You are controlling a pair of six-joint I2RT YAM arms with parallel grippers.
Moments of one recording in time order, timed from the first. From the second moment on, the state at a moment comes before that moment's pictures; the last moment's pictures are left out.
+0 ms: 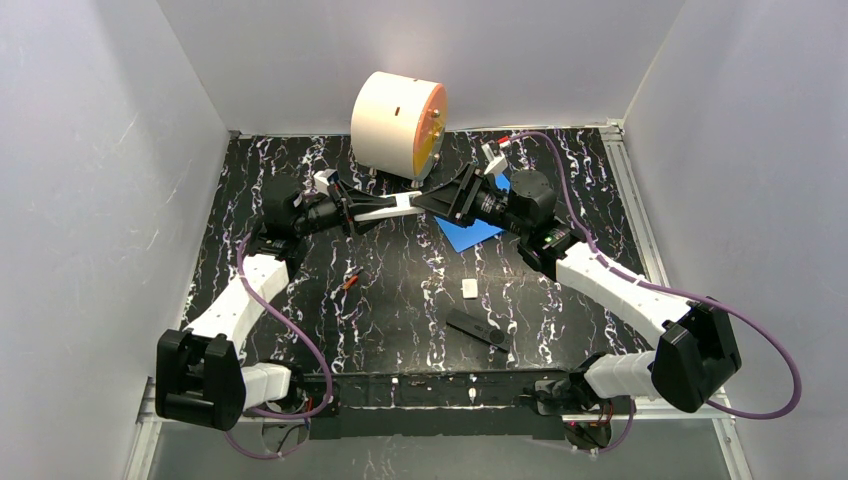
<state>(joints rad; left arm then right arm) -0.20 1.22 0.79 0.27 0.95 -1.78 0.68 1.30 0.97 0.30 -0.40 1.08</state>
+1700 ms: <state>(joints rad) -0.20 1.15 0.81 0.27 0.86 -1.63 0.68 1.23 0.88 0.42 -0.34 1.15</state>
